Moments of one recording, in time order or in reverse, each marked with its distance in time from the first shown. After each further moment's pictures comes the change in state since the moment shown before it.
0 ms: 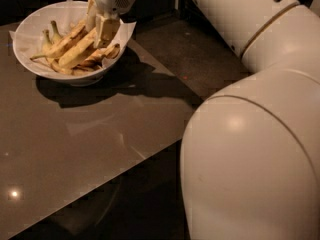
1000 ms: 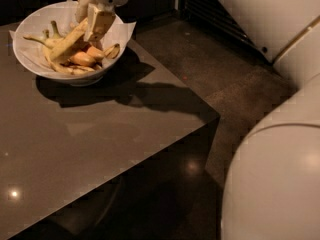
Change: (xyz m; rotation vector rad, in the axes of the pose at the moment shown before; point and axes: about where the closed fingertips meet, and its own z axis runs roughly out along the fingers) arm -0.041 0.010 -0.036 0.076 -0.053 -0.043
